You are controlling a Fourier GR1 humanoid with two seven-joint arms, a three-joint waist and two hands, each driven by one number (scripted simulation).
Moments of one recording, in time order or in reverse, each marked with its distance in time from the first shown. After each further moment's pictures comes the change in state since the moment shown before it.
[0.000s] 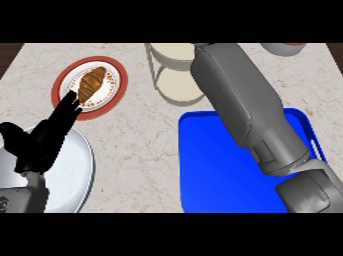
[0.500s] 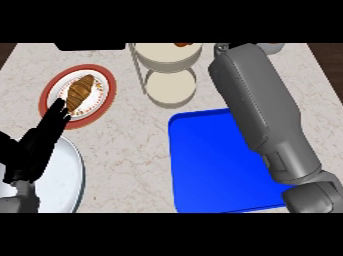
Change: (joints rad) left arm 0.060 0.010 0.039 -0.016 0.008 0.013 0.003; right arm 0.123 -0.020 -0.072 -0.232 0.163 -0.102 0.103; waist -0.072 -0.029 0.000
